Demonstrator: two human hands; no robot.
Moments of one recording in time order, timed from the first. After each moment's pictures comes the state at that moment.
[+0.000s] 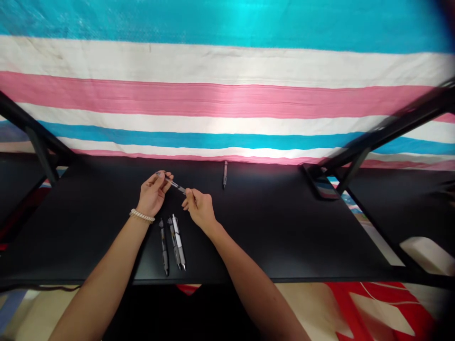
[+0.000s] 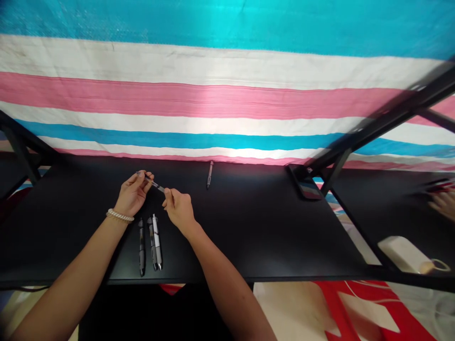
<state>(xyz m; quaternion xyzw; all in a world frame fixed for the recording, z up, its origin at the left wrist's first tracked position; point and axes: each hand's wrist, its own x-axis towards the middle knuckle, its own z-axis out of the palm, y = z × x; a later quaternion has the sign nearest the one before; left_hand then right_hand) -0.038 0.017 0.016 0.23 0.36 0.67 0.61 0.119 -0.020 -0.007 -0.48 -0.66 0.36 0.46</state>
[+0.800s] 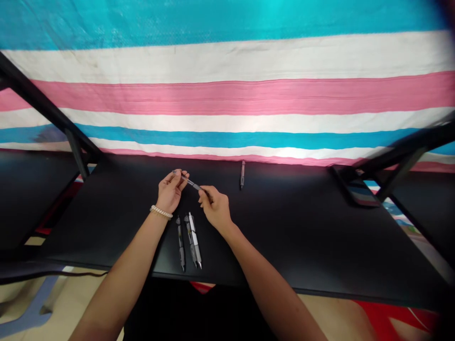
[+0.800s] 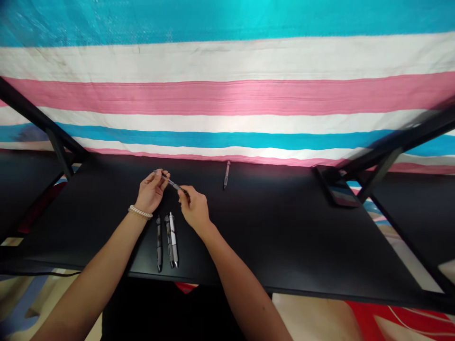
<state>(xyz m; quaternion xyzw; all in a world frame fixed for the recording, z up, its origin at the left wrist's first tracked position) -0.041 0.019 0.009 0.24 0.36 0.68 0.59 0.116 -0.019 -0.003 -0.49 -0.66 0.33 0.47</state>
